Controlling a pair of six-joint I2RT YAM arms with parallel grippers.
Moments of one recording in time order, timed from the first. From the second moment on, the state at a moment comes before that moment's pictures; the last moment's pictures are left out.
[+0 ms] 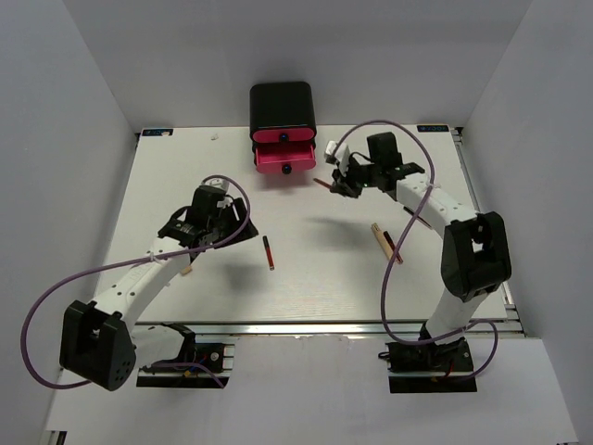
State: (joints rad) left arm -0.39 1.19 0.86 -0.47 0.03 -0.61; right arm 0.36 1.76 1.31 -0.31 -0.63 -0.68
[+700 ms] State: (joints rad) left arm -0.59 1.42 0.79 -0.34 -0.04 -0.58; right arm 0.57 2.27 1.99 -0.26 -0.41 -0.92
